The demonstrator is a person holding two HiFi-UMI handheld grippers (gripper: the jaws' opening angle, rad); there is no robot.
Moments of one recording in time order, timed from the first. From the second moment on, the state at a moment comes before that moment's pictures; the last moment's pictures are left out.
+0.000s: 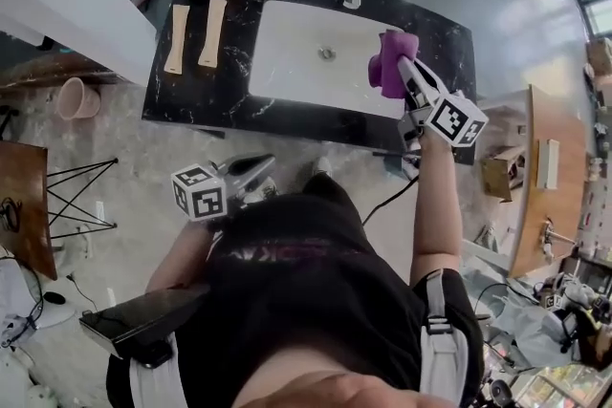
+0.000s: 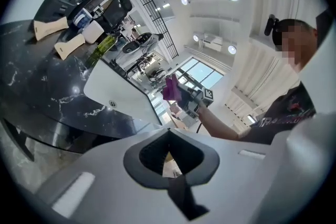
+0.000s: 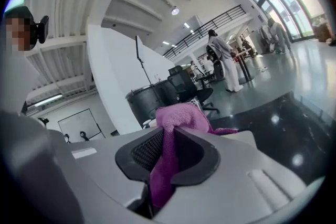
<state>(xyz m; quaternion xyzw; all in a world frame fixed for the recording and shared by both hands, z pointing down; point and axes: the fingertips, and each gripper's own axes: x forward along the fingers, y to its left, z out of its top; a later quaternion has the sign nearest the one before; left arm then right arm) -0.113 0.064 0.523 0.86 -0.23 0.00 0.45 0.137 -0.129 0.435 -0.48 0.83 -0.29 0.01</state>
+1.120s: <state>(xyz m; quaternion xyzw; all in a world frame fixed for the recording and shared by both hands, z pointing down) -0.102 -0.001 0.527 0.77 -0.46 -0.06 0.44 0.118 -0.485 0.480 -0.41 0.83 -0.33 -0.19</state>
